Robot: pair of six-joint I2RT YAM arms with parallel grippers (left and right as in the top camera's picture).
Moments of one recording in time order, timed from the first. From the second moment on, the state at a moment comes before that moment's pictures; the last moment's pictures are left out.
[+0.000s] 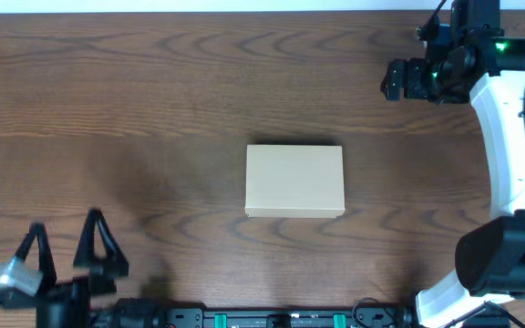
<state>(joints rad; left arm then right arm) -0.08 0.16 0.92 -0.73 -0.18 -0.40 -0.04 1.79 1.75 -1.13 -0.16 0.04</state>
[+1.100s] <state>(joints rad) -0.09 0.01 0.11 -0.18 -0.25 -0.19 -0.04 1.79 1.75 -1.13 -0.16 0.04</state>
